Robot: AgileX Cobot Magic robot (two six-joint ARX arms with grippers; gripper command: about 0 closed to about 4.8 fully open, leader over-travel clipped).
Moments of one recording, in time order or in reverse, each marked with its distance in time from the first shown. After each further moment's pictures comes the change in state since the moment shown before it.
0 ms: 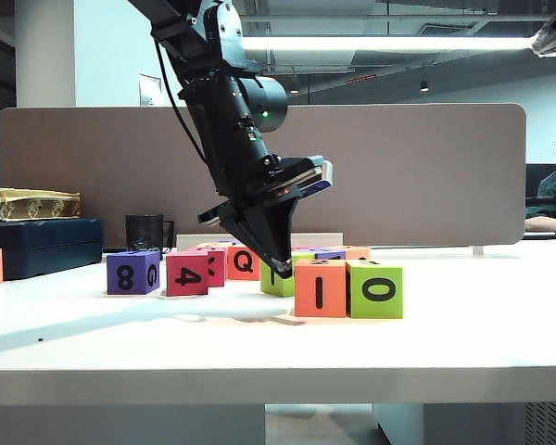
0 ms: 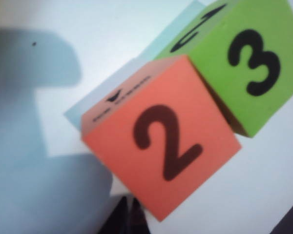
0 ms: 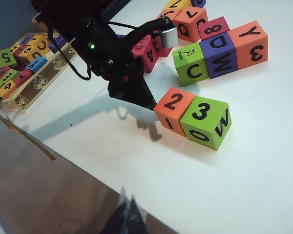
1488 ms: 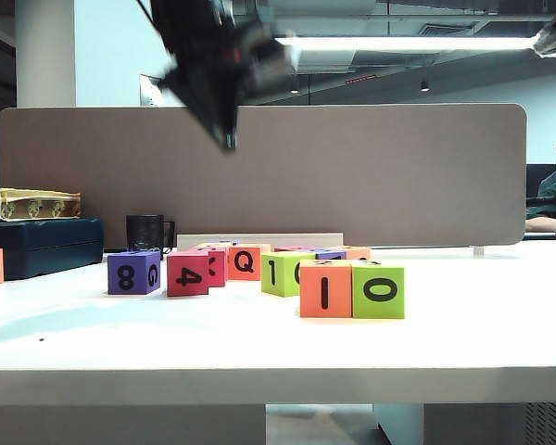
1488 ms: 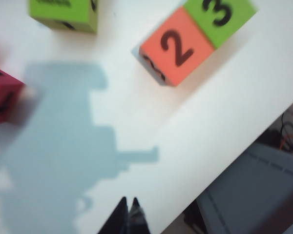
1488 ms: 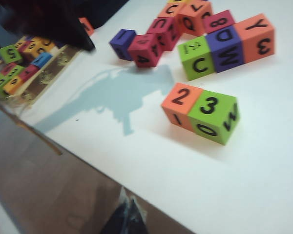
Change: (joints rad) left arm -0.005 -0.225 0.178 -0.352 -0.199 0.066; right arm 0.000 -0.006 0.000 -0.023 -0.027 0.000
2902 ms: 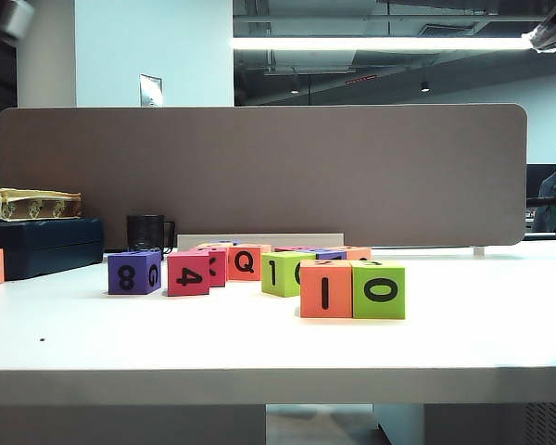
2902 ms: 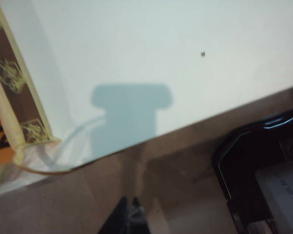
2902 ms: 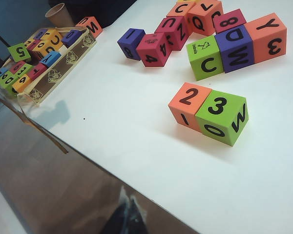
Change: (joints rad) left arm 0.174 -0.943 -1.085 0.225 -0.365 -0.129; right arm -0.001 -0.001 0.000 0.001 -0.019 0.000
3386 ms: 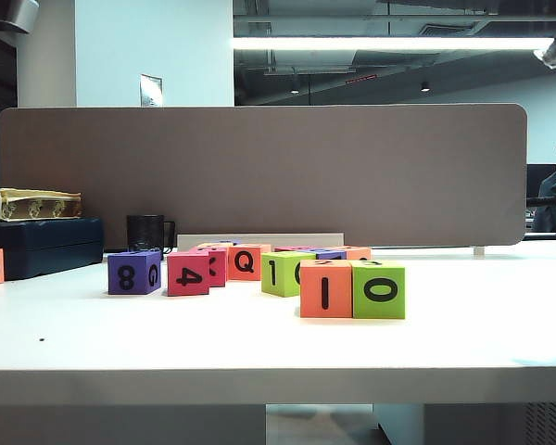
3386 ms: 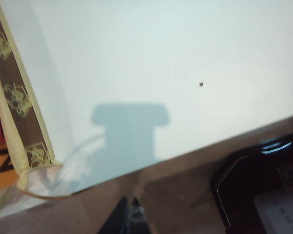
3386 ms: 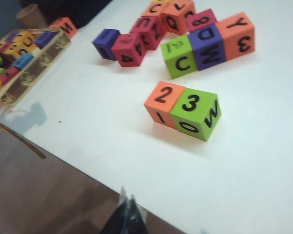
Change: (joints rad) left arm 0.000 -0.015 -0.014 0.089 0.002 -0.003; right arm 0.000 0.000 0.000 -0.015 0.092 0.000
